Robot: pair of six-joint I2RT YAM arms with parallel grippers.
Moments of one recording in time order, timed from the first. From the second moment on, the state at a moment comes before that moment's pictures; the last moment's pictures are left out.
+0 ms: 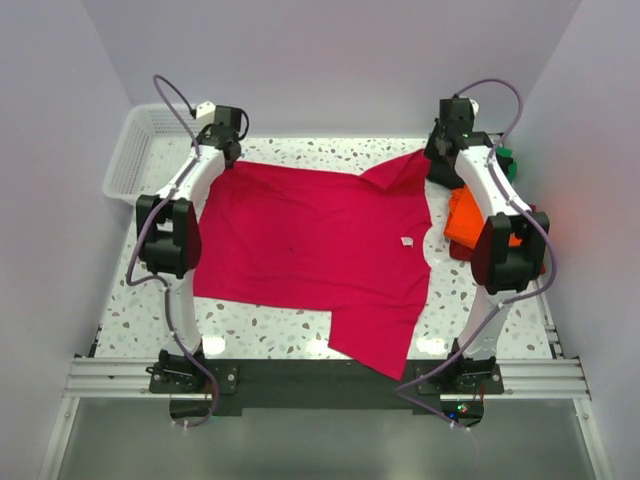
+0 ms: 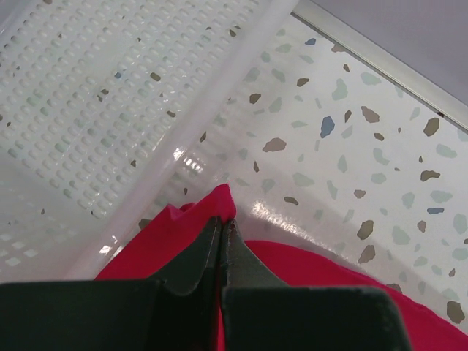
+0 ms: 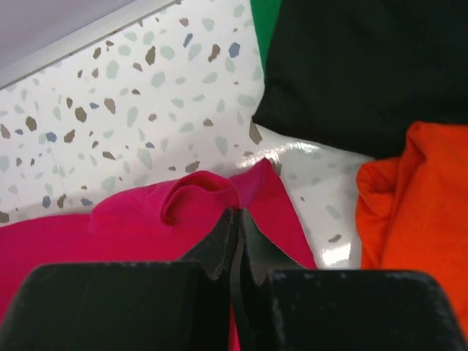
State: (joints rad) left arm -0.15 2.14 1.86 -0.52 -0.58 -0.56; right arm 0.08 1.97 1.81 -0.56 0.22 0.42
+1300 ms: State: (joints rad) left arm -0.15 1.92 1.54 -0.66 -0.66 -0.69; right arm 0.10 1.32 1.16 -0.66 0.22 0.52
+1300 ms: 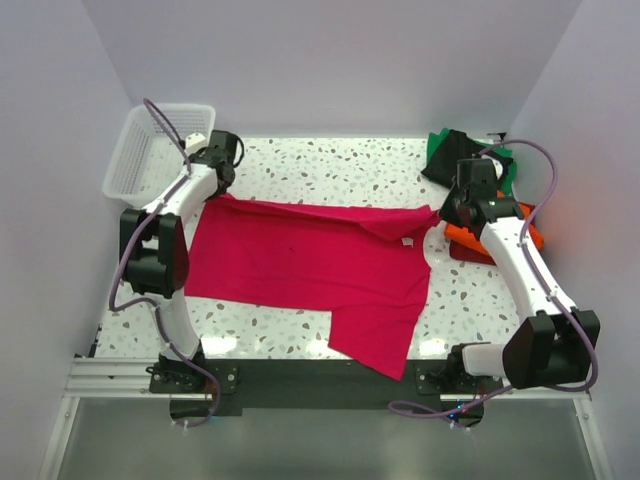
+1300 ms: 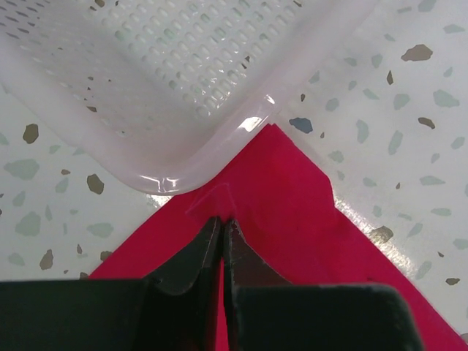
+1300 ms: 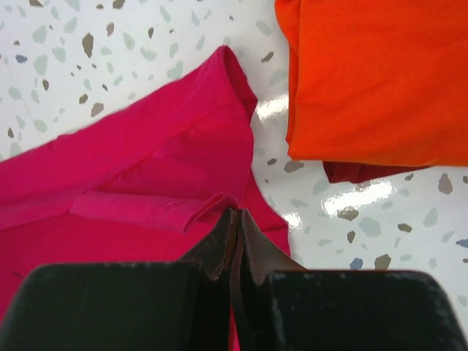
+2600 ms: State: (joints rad) left arm -0.36 1.76 1.26 -0.45 -0.19 -0.56; right arm 0.41 1.59 1.05 -0.62 0.09 0.52
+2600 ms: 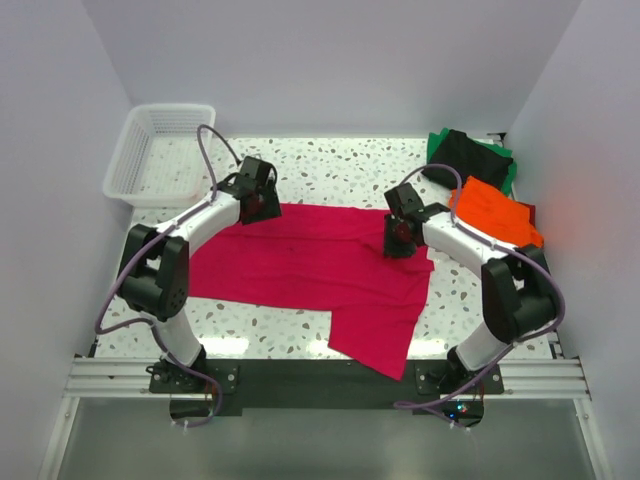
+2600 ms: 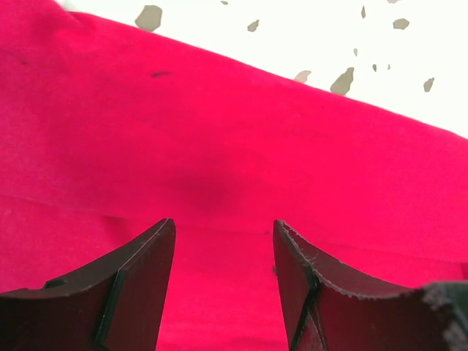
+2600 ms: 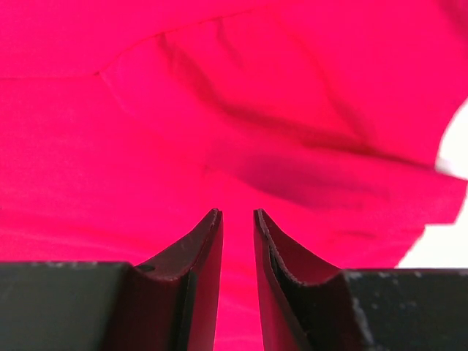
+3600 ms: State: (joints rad) left arm -0.40 1.83 1.32 -0.44 -0.09 -0.52; right arm 0.47 1.84 1.21 -0.56 0.21 0.49
